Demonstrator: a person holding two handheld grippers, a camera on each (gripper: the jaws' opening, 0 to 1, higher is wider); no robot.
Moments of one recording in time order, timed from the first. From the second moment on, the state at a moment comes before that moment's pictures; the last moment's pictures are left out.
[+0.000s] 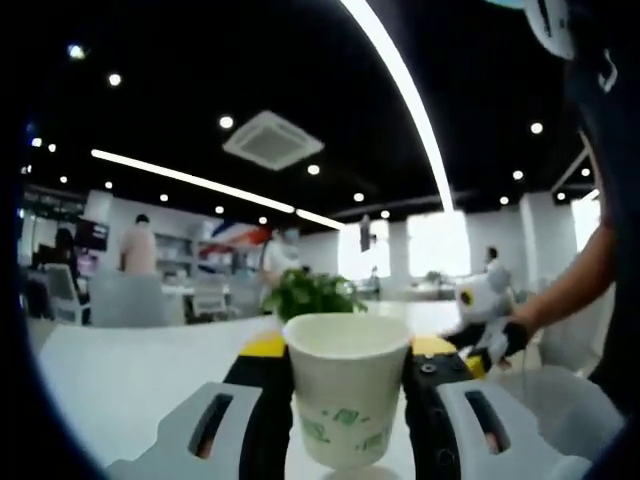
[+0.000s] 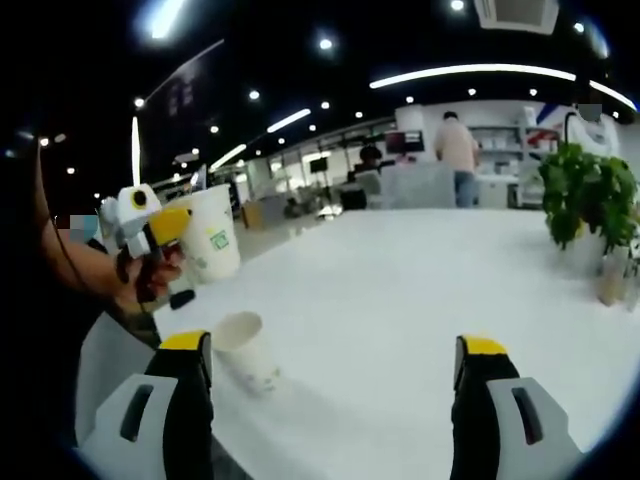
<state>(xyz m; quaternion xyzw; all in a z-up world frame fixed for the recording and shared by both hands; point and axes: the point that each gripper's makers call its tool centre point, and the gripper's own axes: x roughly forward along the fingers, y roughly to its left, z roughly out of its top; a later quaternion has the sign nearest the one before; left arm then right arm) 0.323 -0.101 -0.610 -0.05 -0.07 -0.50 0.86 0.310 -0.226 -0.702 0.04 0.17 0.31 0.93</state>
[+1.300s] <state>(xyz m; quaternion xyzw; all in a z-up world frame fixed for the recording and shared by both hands) 0.313 -0.102 -0.692 -0.04 0.01 -0.49 0.87 0.306 -0.221 -0.708 0.04 0.18 0.32 0.93</state>
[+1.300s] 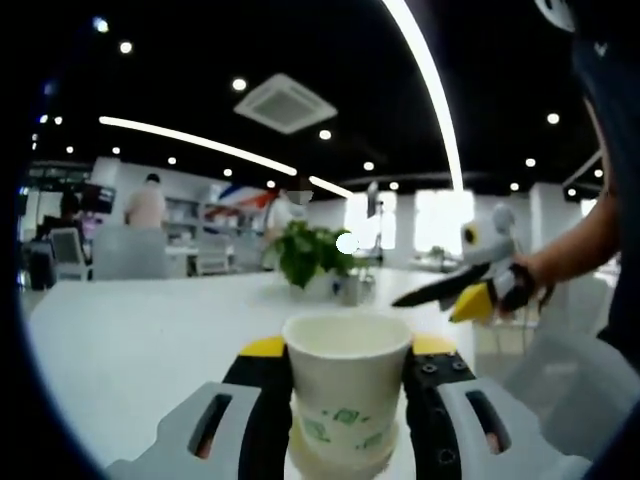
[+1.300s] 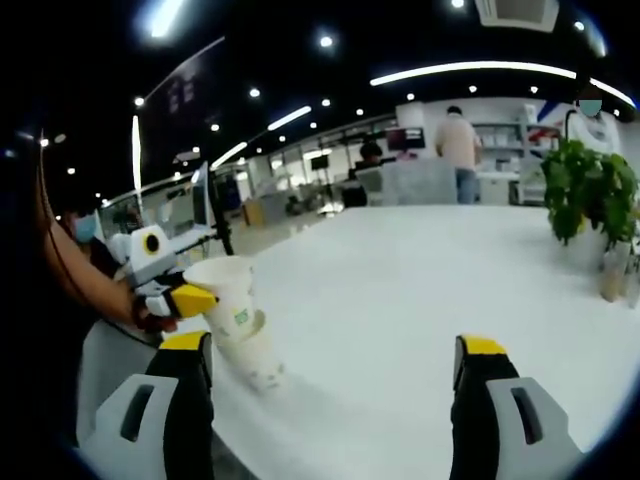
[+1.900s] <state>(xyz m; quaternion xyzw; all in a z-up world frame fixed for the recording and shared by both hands) 0.313 -0.098 -0.737 0.03 0.08 -0.49 0.87 0.306 -0.216 -0.709 0.04 0.18 0.32 0.93</state>
